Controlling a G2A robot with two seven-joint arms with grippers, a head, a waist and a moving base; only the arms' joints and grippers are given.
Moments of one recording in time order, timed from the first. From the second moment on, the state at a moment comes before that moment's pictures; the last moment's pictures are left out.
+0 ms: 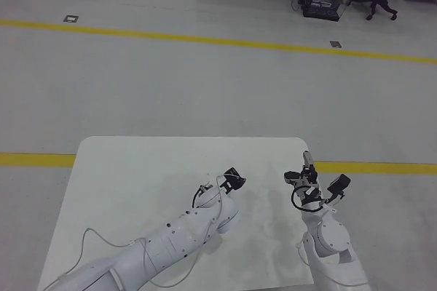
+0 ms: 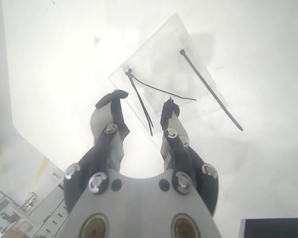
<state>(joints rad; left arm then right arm) 0.92 -1.72 -0.54 -1.11 1.53 0.14 -1.24 -1.73 -1.15 1.60 -1.80 0.42 0.00 0.00</state>
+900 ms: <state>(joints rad) 0.88 -1.75 -0.60 -1.05 1.38 0.11 -1.21 -1.73 -1.15 1.60 -1.80 0.42 0.00 0.00</state>
